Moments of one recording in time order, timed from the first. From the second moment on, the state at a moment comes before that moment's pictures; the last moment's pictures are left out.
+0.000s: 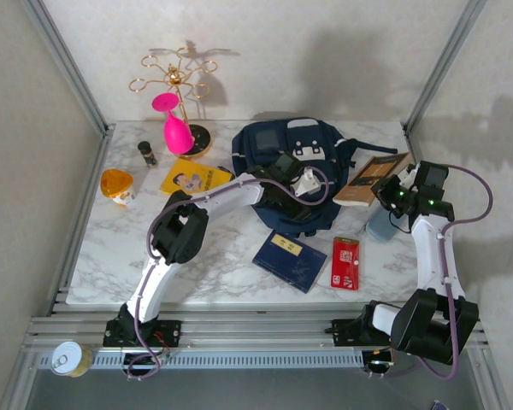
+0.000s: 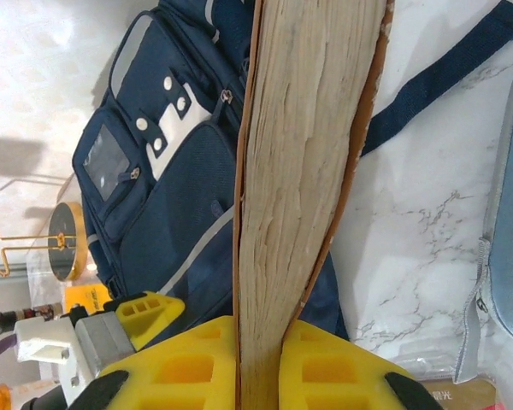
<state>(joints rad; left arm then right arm) -0.77 2.29 1.91 -0.60 0.18 0.28 -0.25 1.19 0.98 -0.60 -0.47 0.59</state>
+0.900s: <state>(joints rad) -0.73 2.31 2.26 -0.71 0.01 0.29 -0.25 1.11 1.08 -0.88 -0.58 0.48</state>
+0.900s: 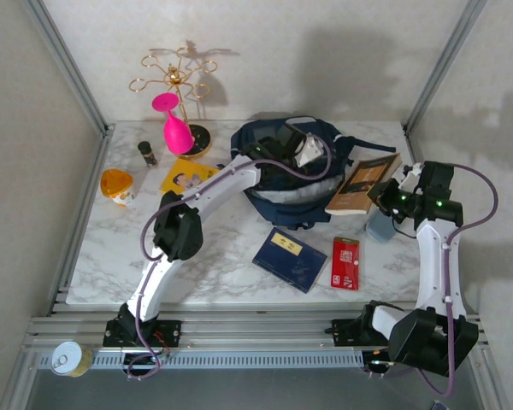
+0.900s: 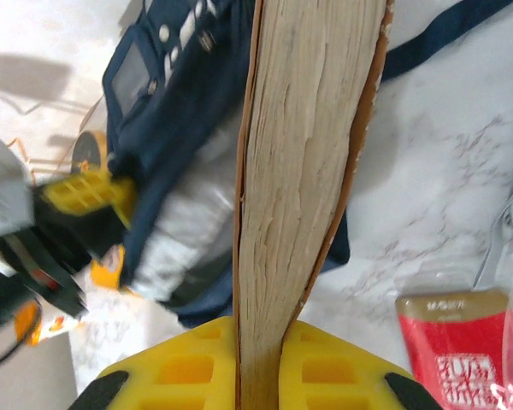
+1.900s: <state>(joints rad) -0.66 2.15 2.23 -0.72 0.06 0.17 0.17 1.85 1.16 -0.20 -0.74 0.44</state>
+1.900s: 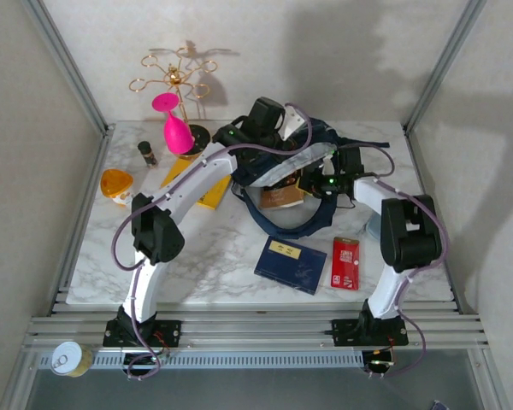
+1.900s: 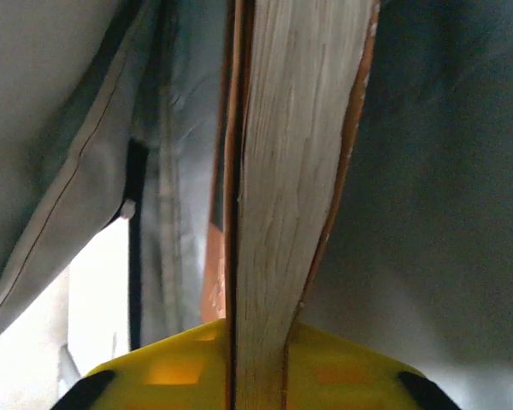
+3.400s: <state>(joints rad) -0.63 2.09 2.04 -0.63 0.09 0.08 0.41 1.45 0.77 0.08 -0.32 0.48</state>
